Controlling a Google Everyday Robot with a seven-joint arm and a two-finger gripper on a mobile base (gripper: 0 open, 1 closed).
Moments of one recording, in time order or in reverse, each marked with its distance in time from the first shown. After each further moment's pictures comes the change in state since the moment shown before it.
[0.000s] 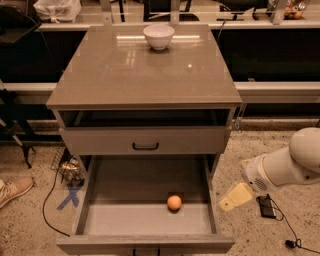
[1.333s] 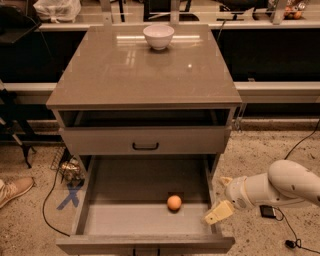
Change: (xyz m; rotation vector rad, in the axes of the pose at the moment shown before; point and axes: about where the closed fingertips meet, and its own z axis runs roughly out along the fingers) arm 0.029 -0.002 0.111 -0.137 -0.165 -0.043
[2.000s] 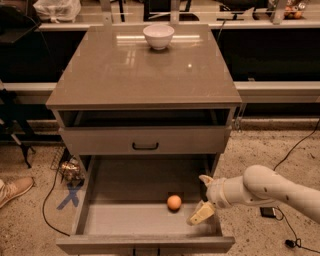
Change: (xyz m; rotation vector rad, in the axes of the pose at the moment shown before) arm -0.002 -0.016 0.072 0.005 -0.028 -0.183
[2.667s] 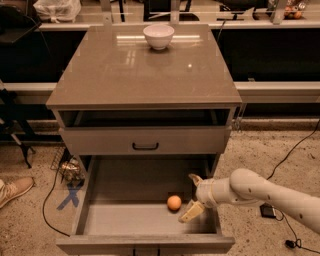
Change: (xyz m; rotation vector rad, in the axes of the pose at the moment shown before) arm 0.002 -0.021 0.059 0.005 -0.058 -0.103
